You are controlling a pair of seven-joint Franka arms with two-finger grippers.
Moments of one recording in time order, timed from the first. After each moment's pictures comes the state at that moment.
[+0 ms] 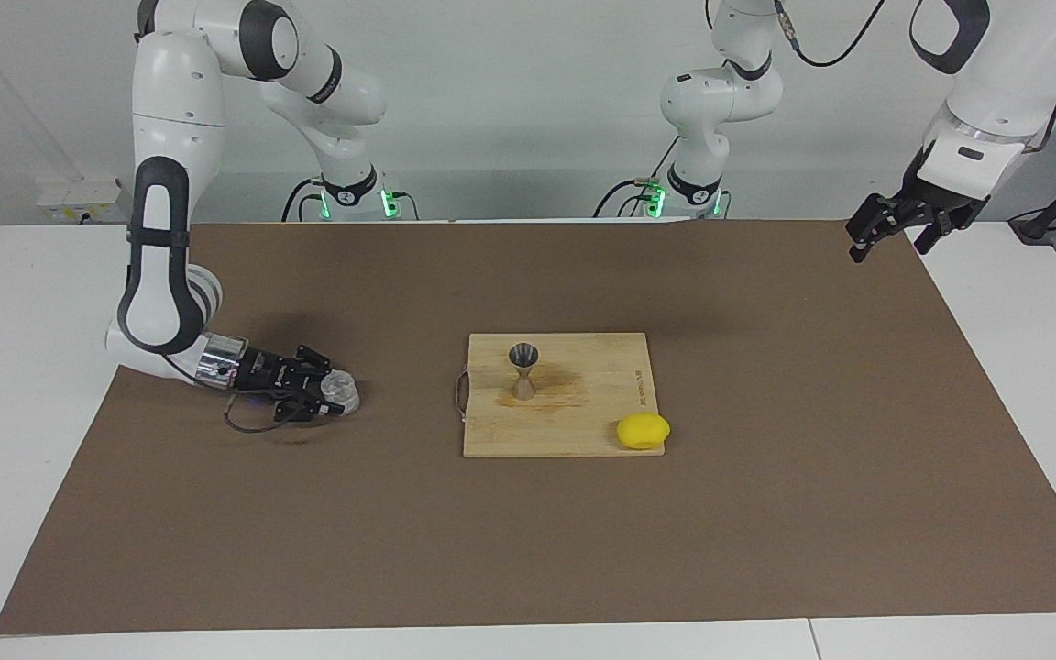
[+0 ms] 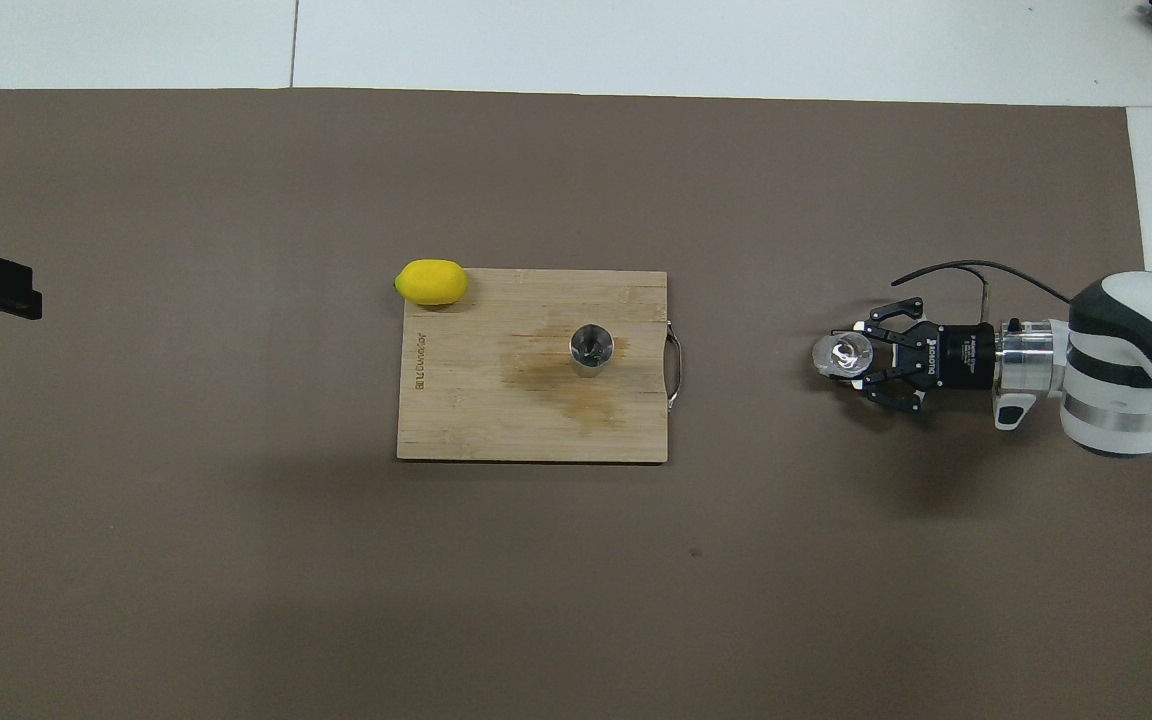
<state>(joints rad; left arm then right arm) 0.08 0.01 -0.08 -1.55 0.03 1.57 -0.04 -0.20 0.49 -0.06 -1.99 1.19 1.82 0.58</state>
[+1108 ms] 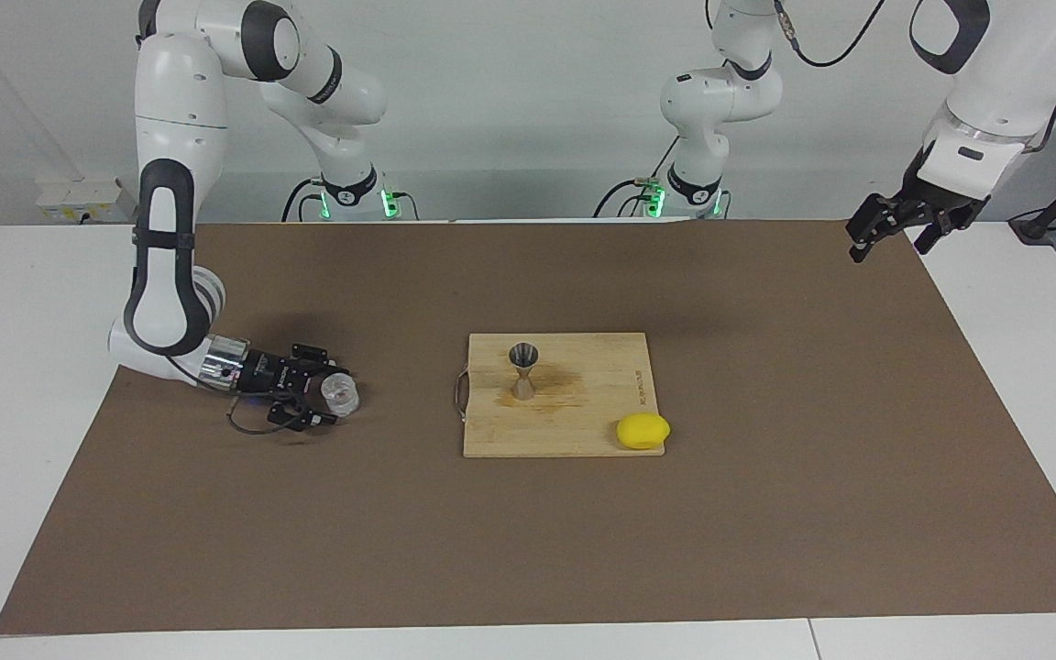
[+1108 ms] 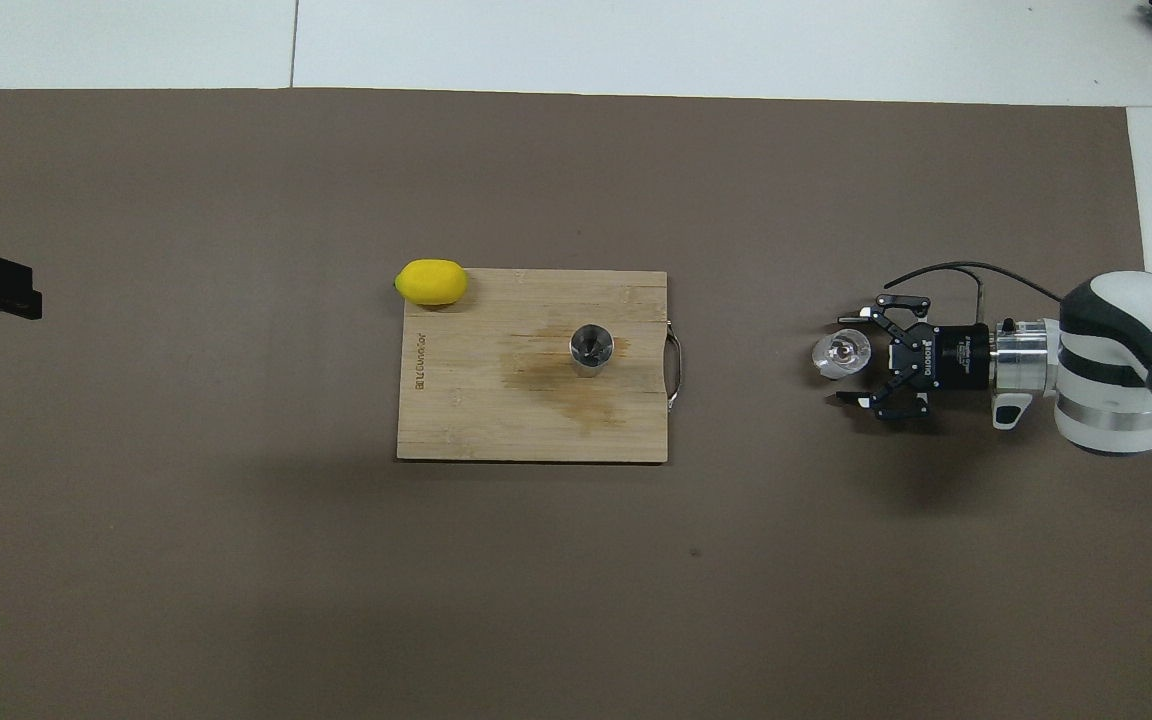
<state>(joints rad) 0.08 0.01 -0.08 -1.55 0.03 1.57 -0.04 -0.20 0.50 -0.06 -1.99 1.17 1.85 0.59</state>
